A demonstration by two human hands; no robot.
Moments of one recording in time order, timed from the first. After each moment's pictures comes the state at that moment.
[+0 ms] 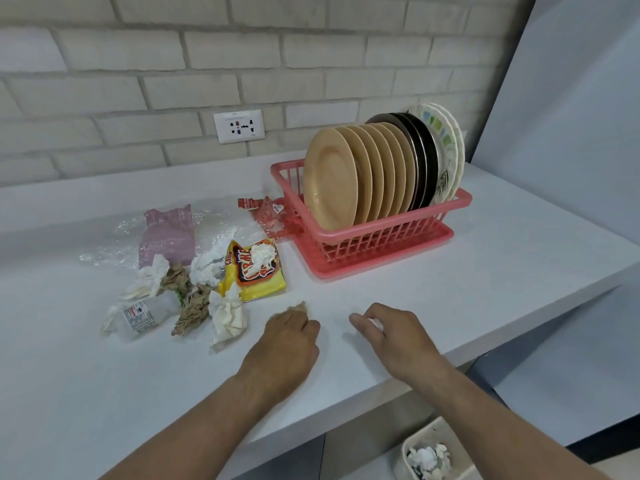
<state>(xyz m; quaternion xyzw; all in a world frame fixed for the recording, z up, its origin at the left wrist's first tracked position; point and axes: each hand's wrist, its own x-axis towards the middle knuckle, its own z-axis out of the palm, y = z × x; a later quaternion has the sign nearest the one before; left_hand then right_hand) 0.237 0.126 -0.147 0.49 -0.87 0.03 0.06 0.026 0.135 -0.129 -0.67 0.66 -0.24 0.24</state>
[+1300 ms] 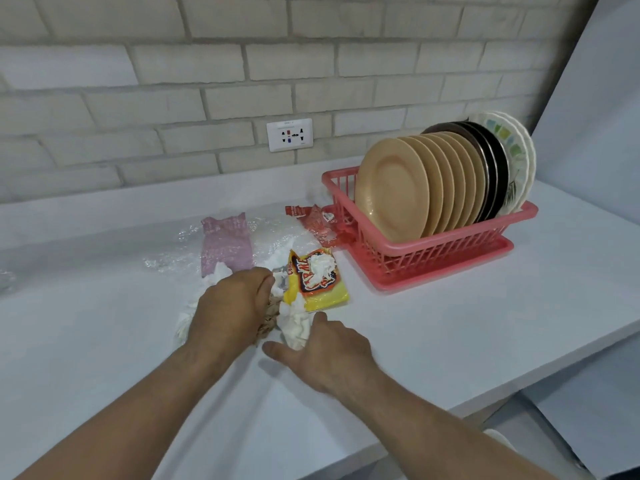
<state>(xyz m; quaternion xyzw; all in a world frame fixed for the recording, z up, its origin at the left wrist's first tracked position) 0.381 0.094 -0.072 0.63 -0.72 0.00 0.28 0.228 0.114 -0.120 -0.70 0.68 -0.10 0.21</state>
